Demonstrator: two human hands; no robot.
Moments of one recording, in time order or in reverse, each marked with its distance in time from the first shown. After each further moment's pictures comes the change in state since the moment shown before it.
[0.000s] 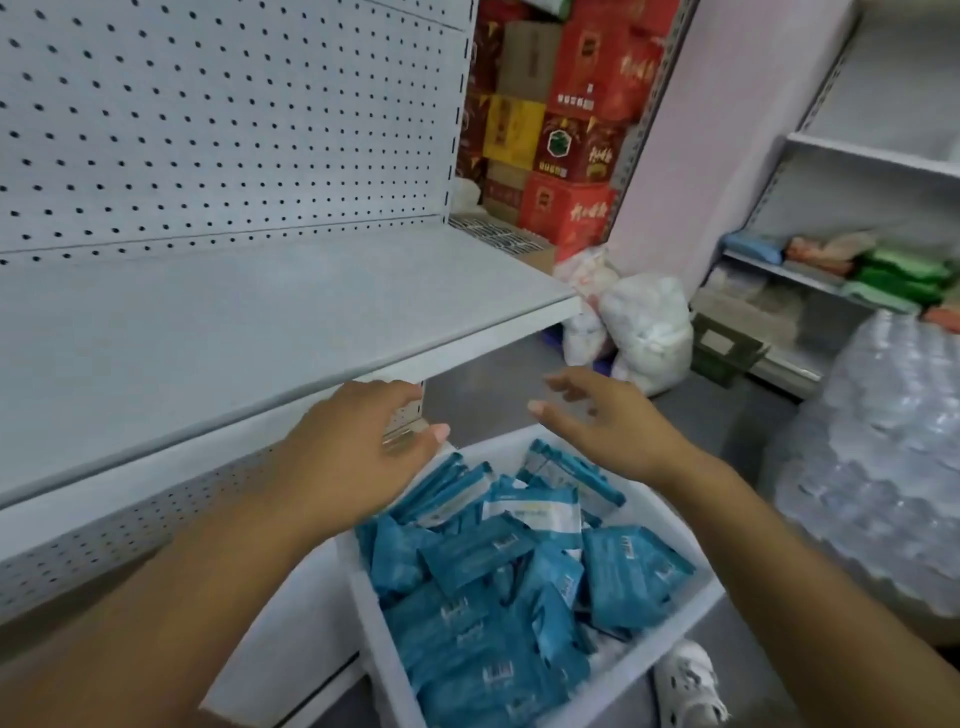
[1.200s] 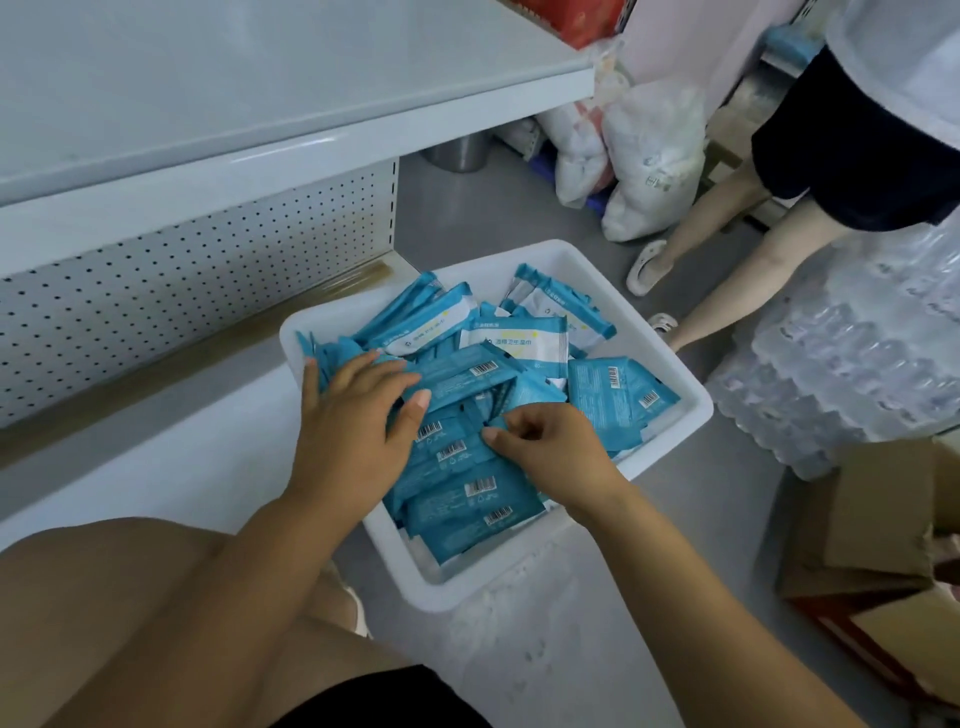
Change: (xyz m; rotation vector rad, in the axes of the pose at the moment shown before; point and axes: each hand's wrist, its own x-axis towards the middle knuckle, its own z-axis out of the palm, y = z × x) left_hand -0.071 -0.055 0.166 0.017 -0.010 -0.010; right_hand -0.118 0.044 0.140 0.463 -0.167 0.509
